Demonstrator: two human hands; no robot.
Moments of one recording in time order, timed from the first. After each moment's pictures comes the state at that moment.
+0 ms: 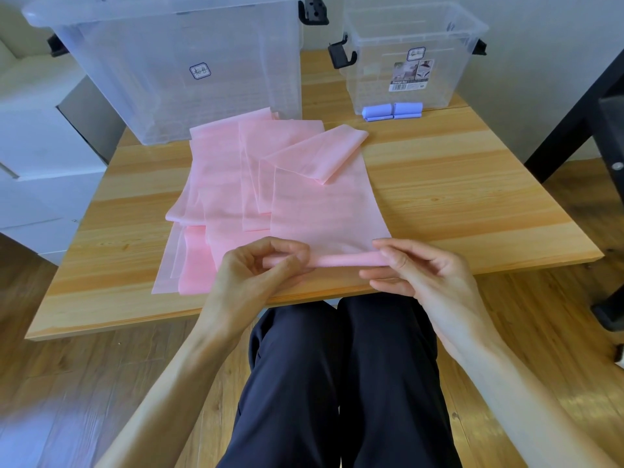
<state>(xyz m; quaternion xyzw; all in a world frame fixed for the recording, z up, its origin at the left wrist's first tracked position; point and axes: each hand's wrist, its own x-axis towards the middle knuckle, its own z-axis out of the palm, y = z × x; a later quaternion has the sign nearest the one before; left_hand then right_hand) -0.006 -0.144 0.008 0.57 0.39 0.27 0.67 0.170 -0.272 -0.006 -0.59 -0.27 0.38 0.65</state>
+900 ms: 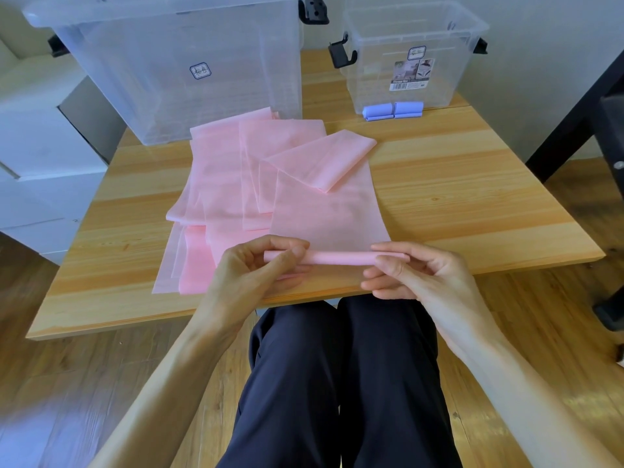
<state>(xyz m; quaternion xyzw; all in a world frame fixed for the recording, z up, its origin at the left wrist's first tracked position) -0.005 -0.141 0.014 0.56 0.39 0.25 0.69 0.172 -0.273 -0.001 -0.60 -0.27 0.41 0.63</state>
